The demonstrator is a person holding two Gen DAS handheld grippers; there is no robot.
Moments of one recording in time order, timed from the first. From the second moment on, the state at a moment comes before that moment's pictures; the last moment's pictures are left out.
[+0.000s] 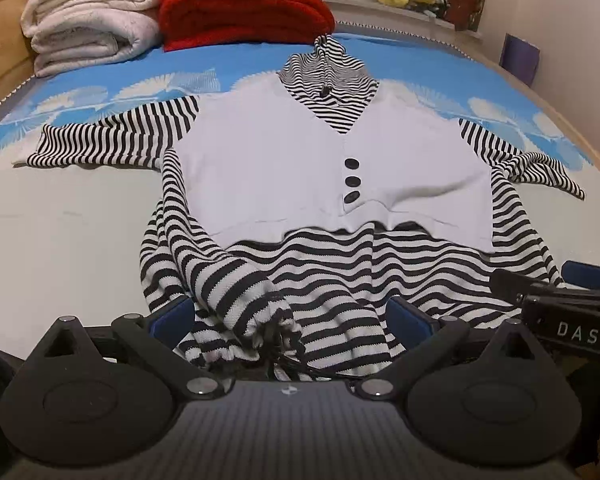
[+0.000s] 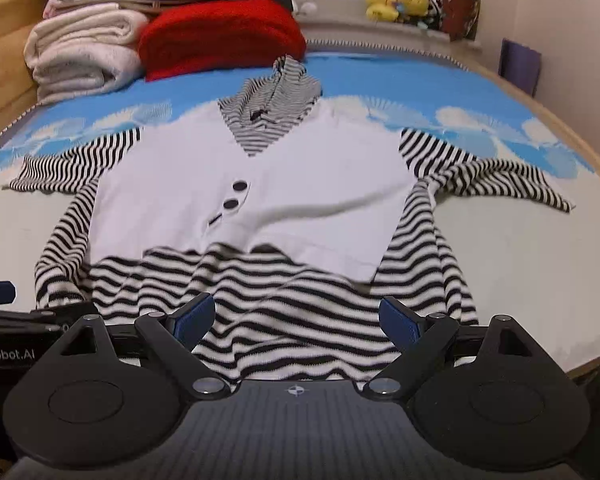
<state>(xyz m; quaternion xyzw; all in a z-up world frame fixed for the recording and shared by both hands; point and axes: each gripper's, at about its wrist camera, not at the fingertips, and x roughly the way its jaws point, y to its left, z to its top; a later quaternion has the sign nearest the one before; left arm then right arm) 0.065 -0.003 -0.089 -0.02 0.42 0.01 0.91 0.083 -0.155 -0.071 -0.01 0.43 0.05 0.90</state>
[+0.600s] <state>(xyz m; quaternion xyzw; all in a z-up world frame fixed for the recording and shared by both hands) 0.066 -0.006 -0.092 -0.03 0.43 0.00 0.90 0.086 -0.159 -0.070 0.00 0.44 0.04 0.90</state>
